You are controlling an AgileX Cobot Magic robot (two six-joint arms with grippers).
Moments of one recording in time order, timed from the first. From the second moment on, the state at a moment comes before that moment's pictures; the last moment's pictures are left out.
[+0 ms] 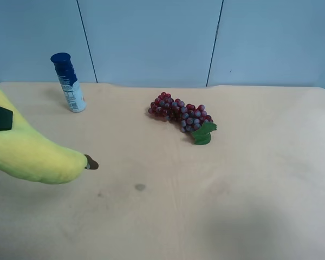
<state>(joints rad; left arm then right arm) 0.17 0.76 -0.68 -0.93 1.21 0.29 0.19 0.00 -0.50 -0.06 1.07 -0.03</state>
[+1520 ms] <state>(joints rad) -0.29 1.30 -0.68 -1.04 0.92 0.52 0.19 0.00 -0.50 -0.06 1.07 -0.03</state>
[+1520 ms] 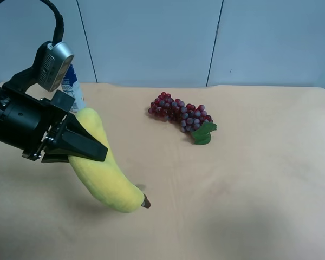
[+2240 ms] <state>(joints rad) -0.20 1.42 -0.68 -1.08 0.86 0.65 0.19 0.00 -0.50 -0.06 1.07 -0.03</state>
